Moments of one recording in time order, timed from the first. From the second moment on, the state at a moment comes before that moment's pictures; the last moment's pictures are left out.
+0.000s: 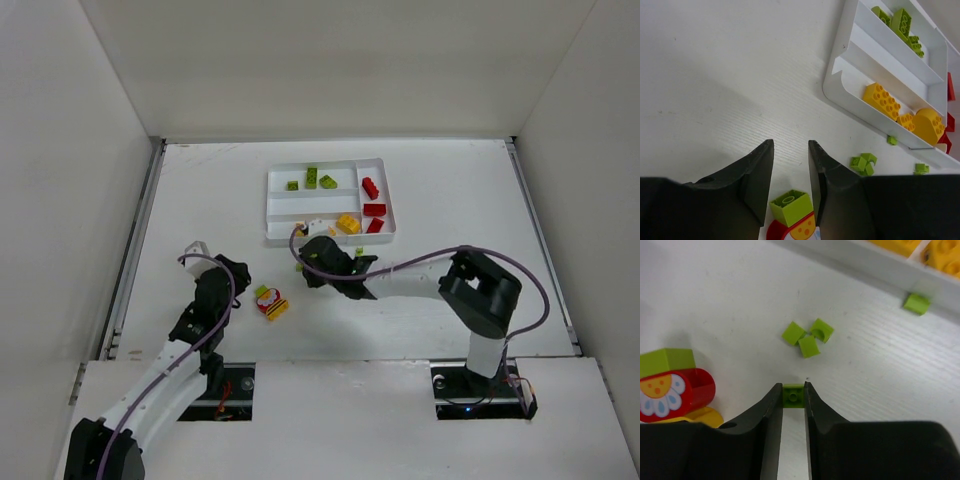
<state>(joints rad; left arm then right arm) -0.36 0.60 0.15 0.02 -0.39 -0.79 1.04 1.87 1.07 0.07 0.31 0.47</state>
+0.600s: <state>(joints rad) -0.54 0.82 0.36 -0.05 -0.31 -0.73 0.65 2.07 1.52 -0.04 0.21 0.45</state>
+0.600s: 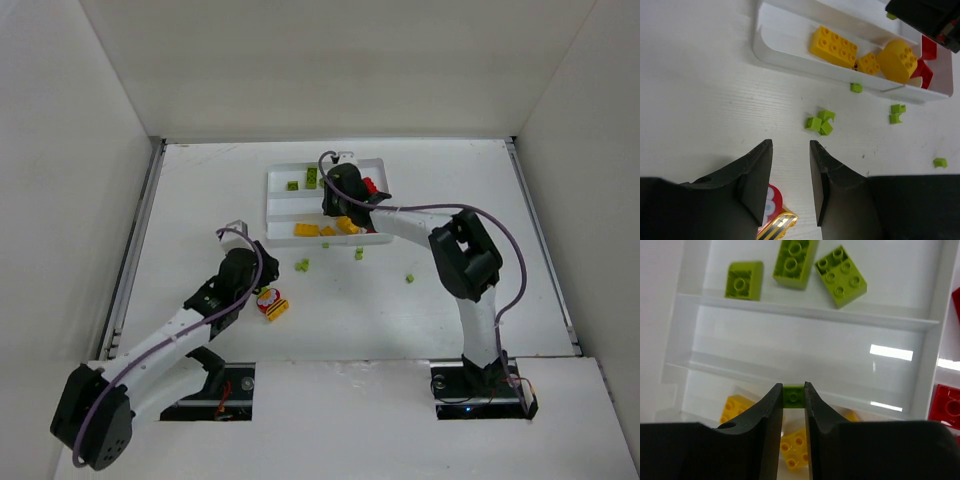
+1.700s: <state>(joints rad) -0.71 1.48 0.63 0.07 -0.37 -0.60 0.67 1.63 1.00 0.12 0.20 0.52</state>
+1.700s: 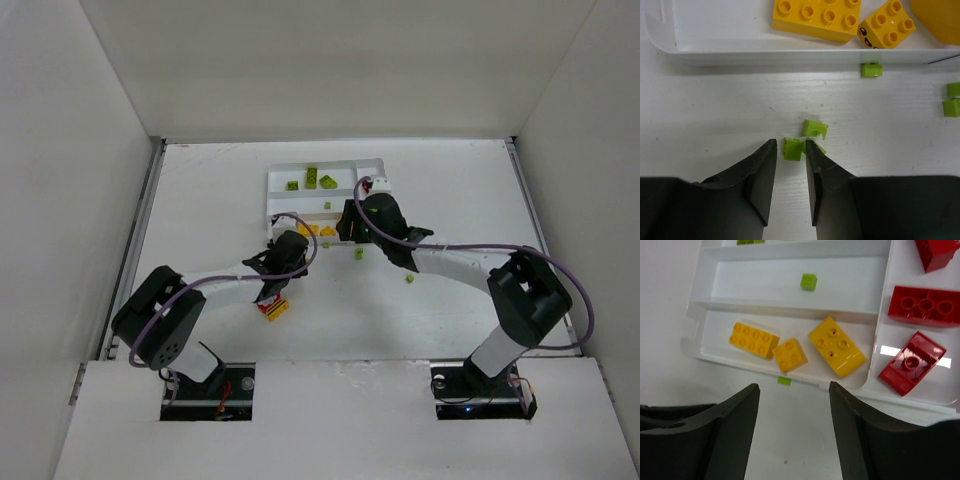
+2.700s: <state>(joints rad) -0.67 1.46 0.58 0.11 -0.38 -0.60 0.71 1.60 0.90 0.19 0.19 0.54</state>
